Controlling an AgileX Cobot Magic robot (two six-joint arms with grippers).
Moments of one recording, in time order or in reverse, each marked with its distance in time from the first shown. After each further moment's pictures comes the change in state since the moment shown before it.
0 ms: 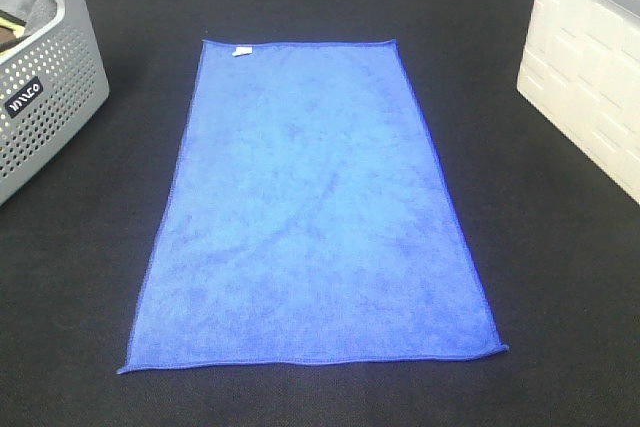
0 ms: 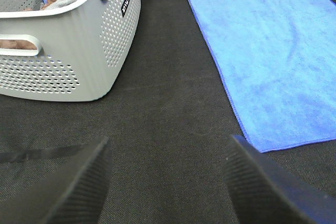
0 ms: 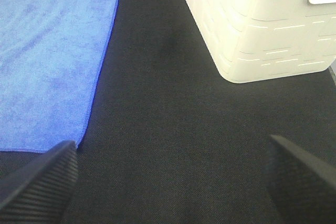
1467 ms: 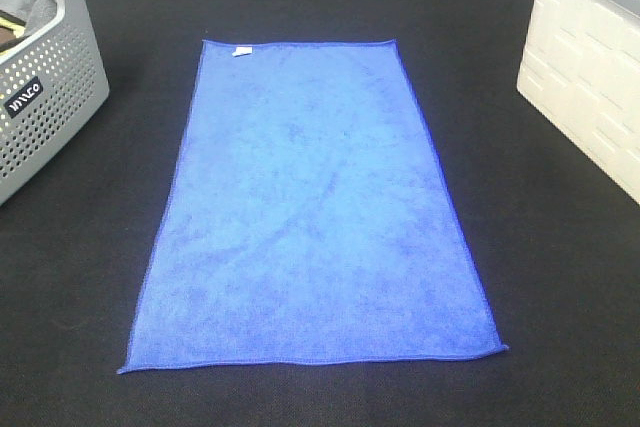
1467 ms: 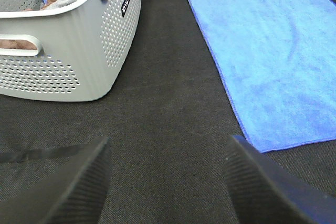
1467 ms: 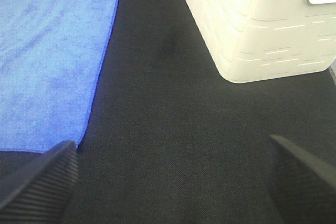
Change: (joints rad) left arm 0.000 0.000 0.000 0.000 0.000 0.000; right arm 0.000 0.000 0.000 0.000 0.000 0.000
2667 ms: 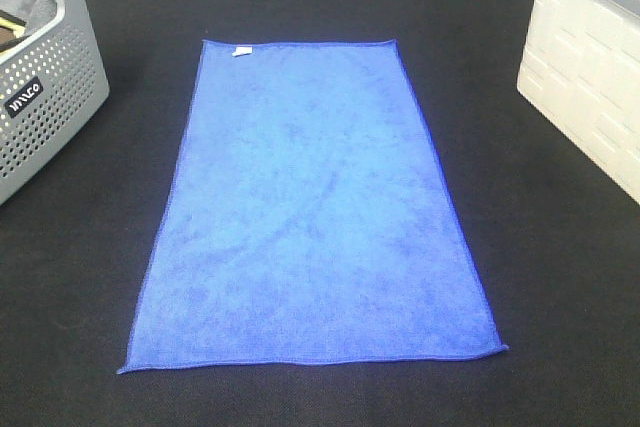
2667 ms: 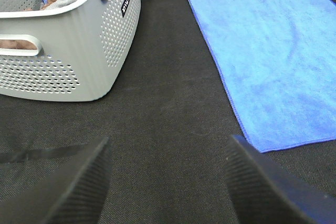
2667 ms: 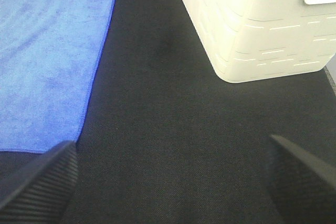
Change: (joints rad) left arm 0.000 0.000 0.000 0.000 0.000 0.000; right arm 0.000 0.000 0.000 -0.016 0.000 0.000
